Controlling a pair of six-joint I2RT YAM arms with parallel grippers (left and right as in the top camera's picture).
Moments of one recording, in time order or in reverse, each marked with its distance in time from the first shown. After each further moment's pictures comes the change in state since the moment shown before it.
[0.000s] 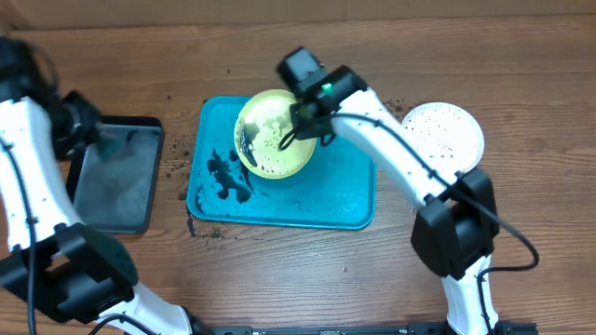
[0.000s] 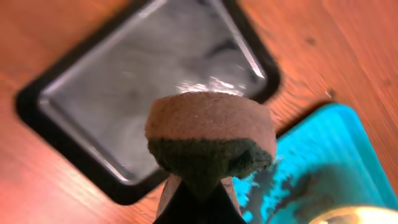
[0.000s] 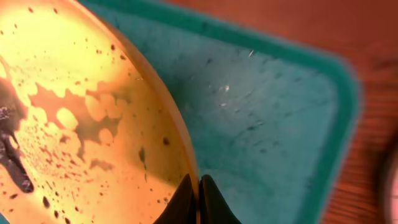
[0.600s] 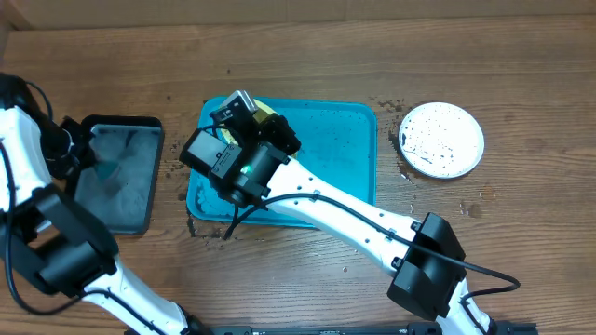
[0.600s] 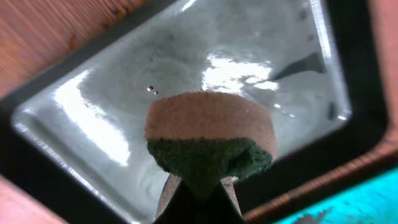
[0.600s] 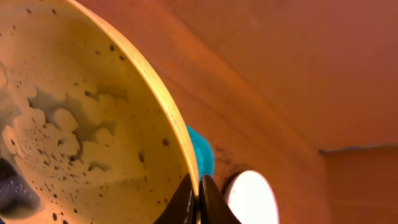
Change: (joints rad) left arm 0.104 0.217 -0.075 0.112 0.015 0.000; right arm 0.370 -0.010 0.047 -0.038 0.787 -0.133
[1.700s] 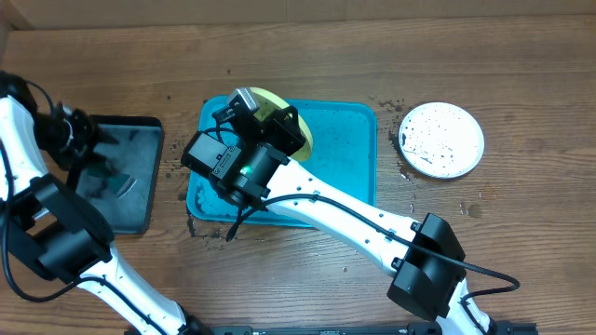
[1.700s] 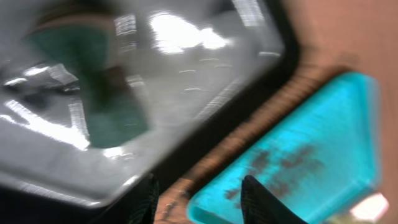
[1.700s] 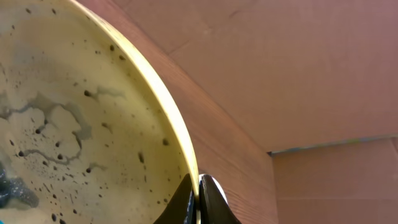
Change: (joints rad) left arm 0.007 0.095 0.196 -0.203 0.312 0.222; right arm 0.000 0.000 0.000 -0.043 0.176 -0.037
